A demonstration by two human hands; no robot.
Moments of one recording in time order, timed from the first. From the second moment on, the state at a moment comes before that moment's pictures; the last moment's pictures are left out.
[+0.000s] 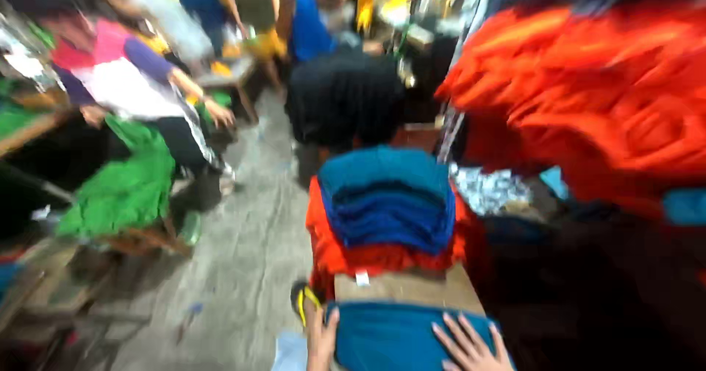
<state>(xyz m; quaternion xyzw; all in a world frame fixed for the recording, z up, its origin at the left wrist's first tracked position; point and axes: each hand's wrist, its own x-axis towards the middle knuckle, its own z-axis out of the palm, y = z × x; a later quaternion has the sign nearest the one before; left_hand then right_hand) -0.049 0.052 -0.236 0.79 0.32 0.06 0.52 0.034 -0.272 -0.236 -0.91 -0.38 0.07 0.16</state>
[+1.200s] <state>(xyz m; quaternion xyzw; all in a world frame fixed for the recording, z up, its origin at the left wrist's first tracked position) -0.017 0.067 -0.237 0.72 0.38 0.00 0.58 0.040 -0.252 -0.238 -0.93 -0.33 0.11 0.10</state>
